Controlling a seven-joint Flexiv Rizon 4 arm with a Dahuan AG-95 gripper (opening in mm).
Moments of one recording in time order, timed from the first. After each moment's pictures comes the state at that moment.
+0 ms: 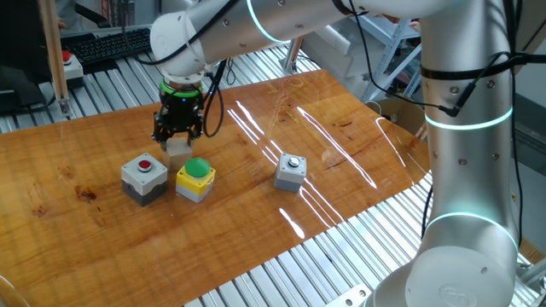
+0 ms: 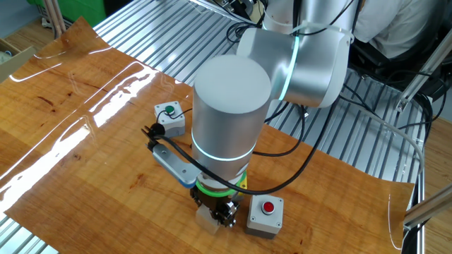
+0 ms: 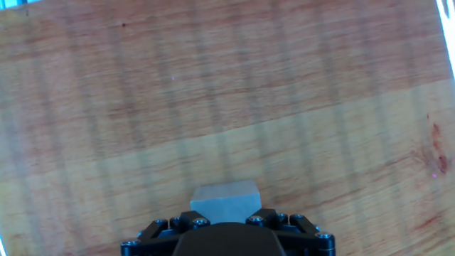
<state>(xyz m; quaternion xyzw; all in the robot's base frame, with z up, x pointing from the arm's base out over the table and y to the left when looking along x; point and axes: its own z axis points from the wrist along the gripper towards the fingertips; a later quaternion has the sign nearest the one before) 0.639 0.123 0.053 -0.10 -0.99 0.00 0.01</state>
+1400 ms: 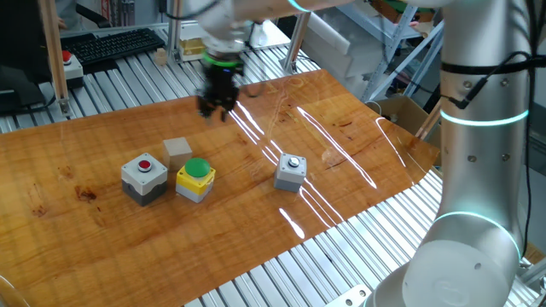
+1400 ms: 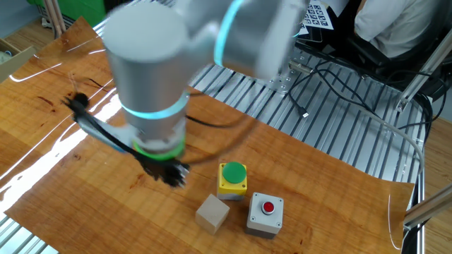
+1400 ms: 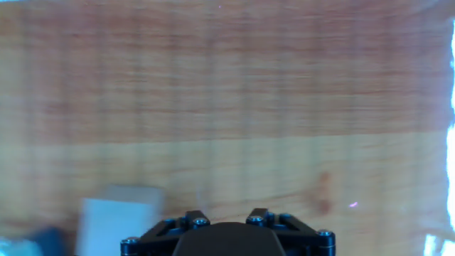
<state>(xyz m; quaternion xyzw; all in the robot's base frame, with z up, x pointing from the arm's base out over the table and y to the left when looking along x) 0.638 -0.025 0.083 0.03 -1.00 -0.01 0.02</state>
